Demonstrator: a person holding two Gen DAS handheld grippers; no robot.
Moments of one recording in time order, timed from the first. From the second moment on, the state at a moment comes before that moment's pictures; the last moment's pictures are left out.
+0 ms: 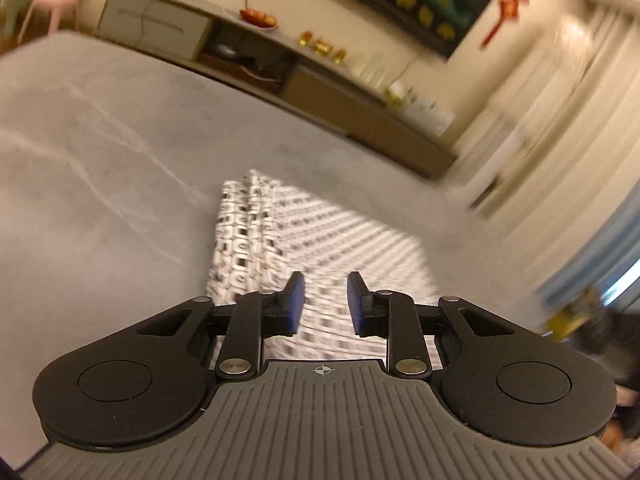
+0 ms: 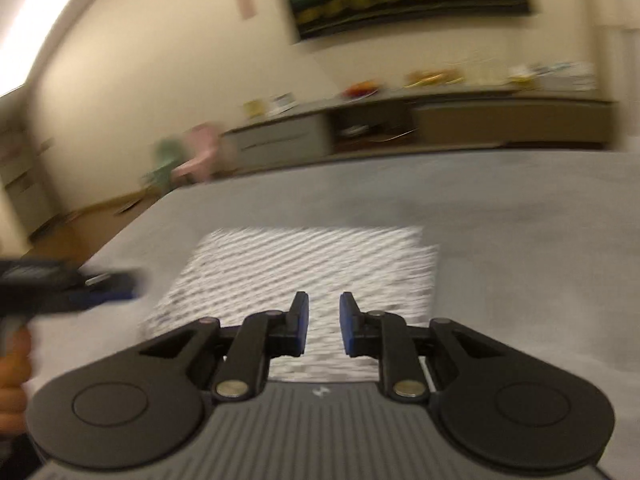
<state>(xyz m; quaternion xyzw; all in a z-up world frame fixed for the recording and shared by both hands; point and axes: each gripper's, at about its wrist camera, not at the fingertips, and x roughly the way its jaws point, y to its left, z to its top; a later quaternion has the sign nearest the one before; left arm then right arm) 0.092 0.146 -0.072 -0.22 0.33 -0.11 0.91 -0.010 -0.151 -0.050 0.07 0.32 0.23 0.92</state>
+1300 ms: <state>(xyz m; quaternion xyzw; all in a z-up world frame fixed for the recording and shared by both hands) 0.096 0.139 -0.095 -0.05 0.36 -0.07 0.93 0.057 -0.137 -0.049 -0.03 0.37 0.29 0.88</state>
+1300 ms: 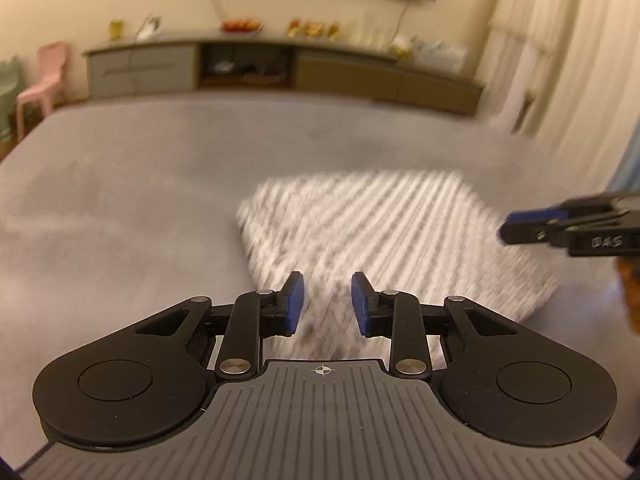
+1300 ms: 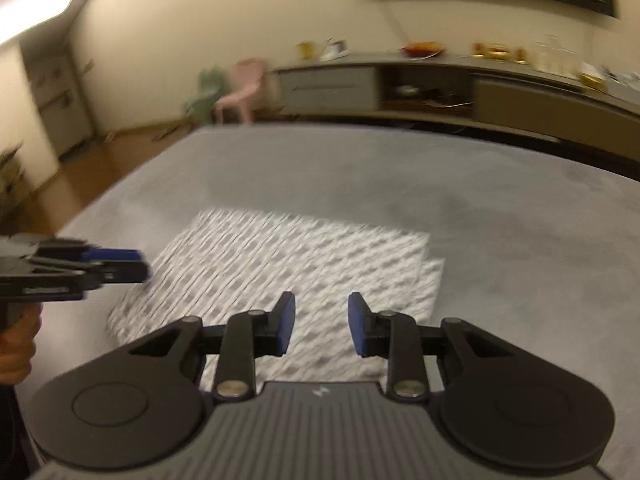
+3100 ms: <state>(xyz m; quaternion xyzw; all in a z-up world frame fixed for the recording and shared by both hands) 0.061 0.085 -0.083 -0.15 0.36 -0.06 0.92 0.051 -0.094 -0.089 -0.08 0.34 0.23 0.91</state>
